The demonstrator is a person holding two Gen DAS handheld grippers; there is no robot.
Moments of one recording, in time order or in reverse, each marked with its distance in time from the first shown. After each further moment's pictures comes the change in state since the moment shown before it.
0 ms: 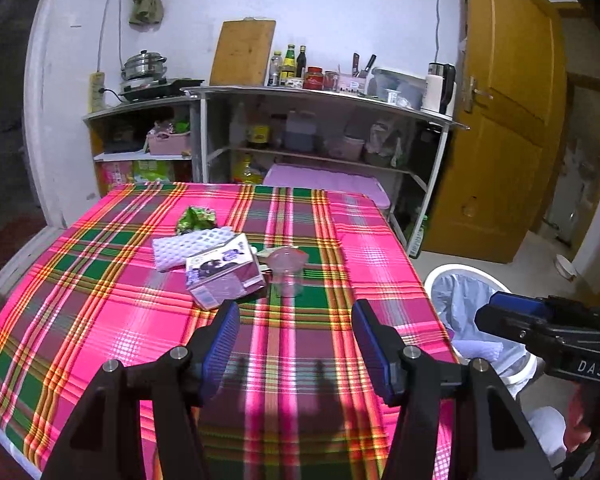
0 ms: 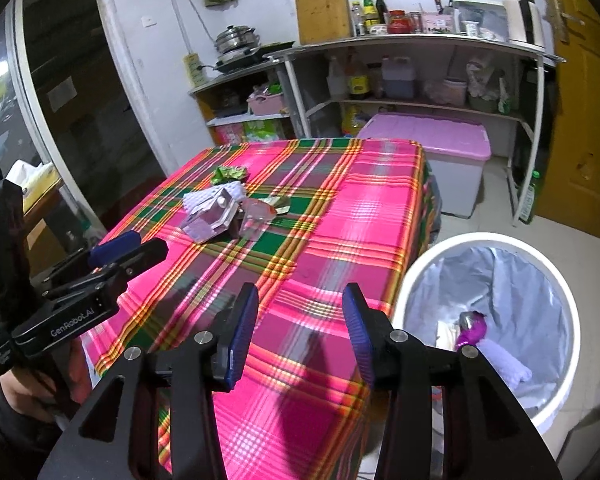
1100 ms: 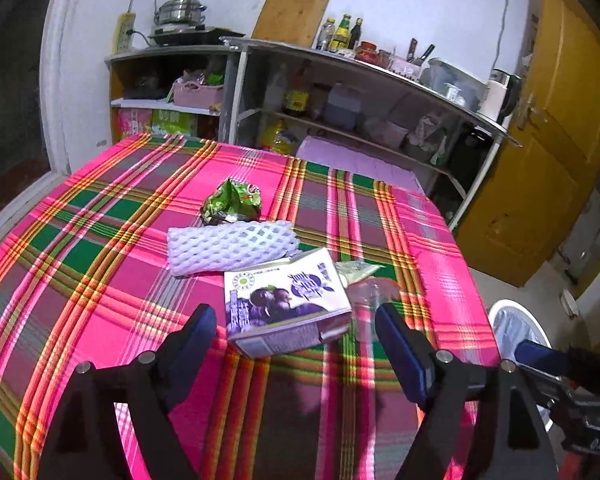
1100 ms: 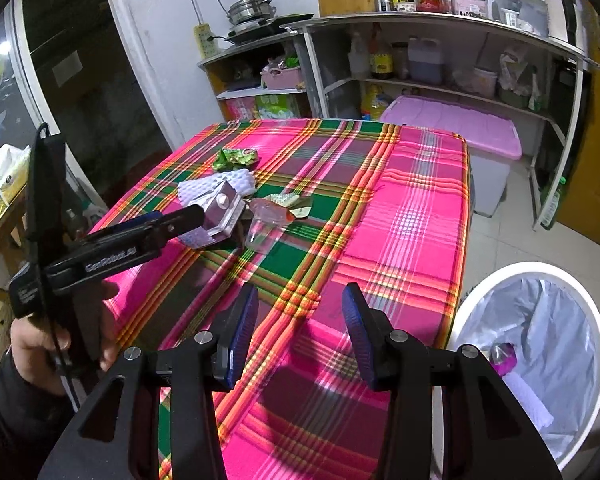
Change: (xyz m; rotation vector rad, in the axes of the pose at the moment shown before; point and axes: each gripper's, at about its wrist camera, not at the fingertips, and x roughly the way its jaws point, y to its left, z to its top) left arm 0.103 0.074 0.029 -0.180 0.119 0.024; right arm 0.069 0.011 0.032 -0.045 0.091 0.025
